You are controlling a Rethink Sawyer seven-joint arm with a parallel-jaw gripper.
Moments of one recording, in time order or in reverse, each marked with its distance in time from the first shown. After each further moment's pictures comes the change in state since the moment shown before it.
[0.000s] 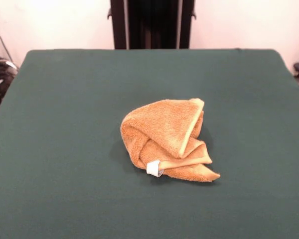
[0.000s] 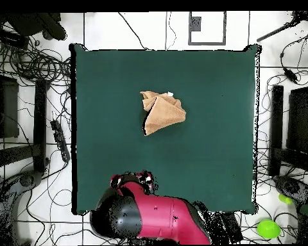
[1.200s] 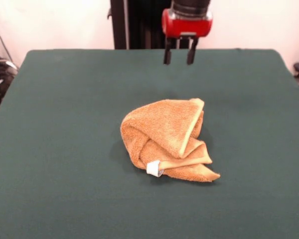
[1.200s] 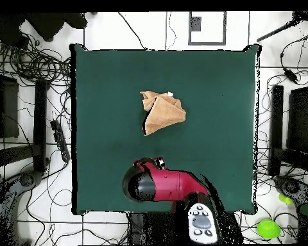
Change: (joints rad) arm -0.003 0.432 -0.073 -0.185 -0.119 -0.227 0.000
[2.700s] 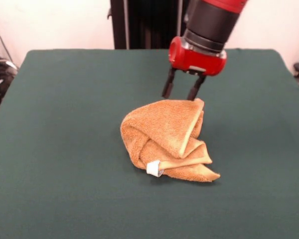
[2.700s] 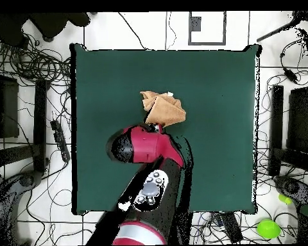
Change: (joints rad) arm 0.305 0.251 -0.308 -0.423 0.203 0.104 0.002
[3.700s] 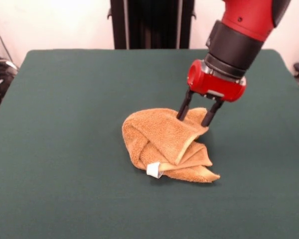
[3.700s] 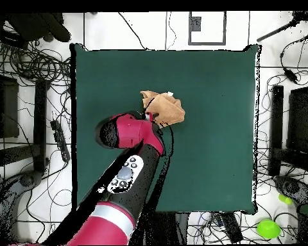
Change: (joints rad) arm 0.102 0.178 -0.111 -0.169 0.162 0.039 0.078
